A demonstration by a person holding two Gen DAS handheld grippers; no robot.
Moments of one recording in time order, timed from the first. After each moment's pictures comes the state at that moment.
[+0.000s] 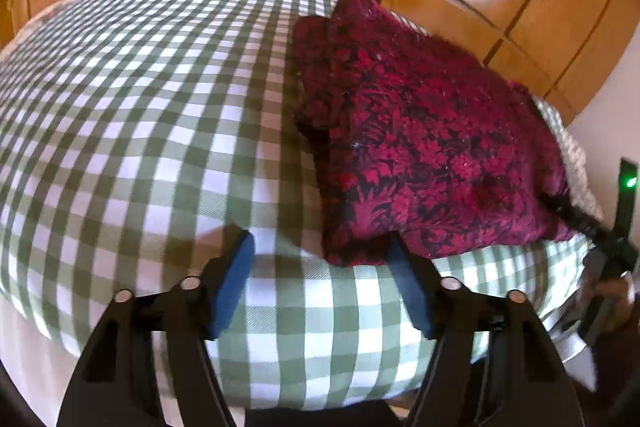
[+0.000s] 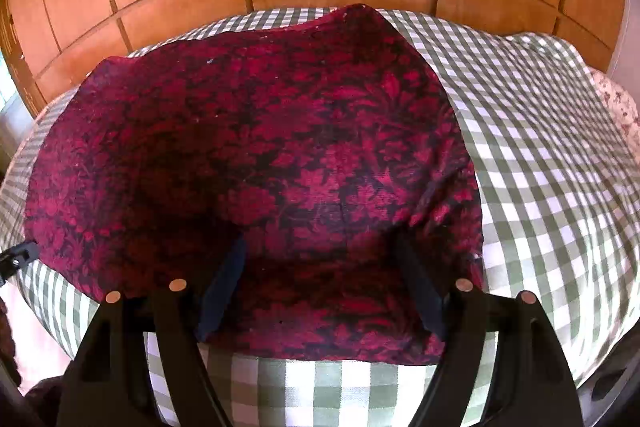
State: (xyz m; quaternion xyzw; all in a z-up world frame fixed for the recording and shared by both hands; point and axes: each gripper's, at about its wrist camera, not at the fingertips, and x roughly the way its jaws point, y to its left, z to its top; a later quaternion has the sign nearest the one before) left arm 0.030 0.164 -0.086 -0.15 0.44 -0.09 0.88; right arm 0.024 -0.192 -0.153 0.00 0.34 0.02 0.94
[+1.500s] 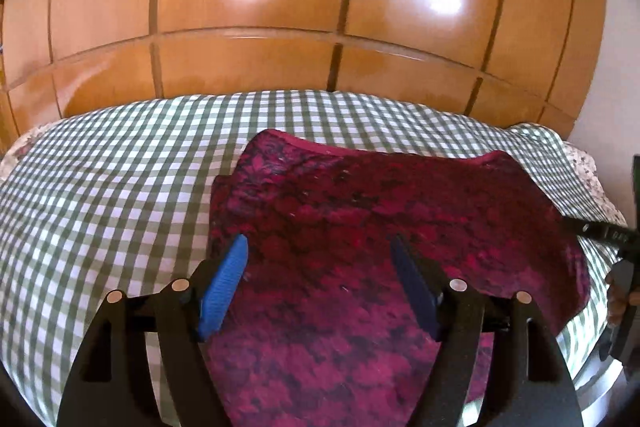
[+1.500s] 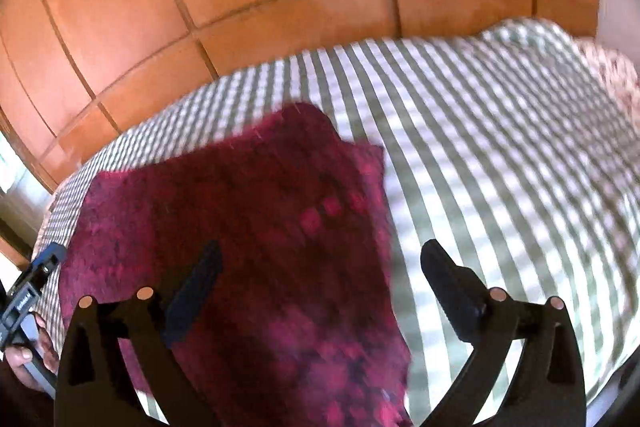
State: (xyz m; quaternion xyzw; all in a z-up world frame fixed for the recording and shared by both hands) left arm 0.107 0.083 -0.019 -0.04 0.32 -0.09 0.94; right arm 0.062 -0.271 -0.109 0.13 0.33 0.04 0.93
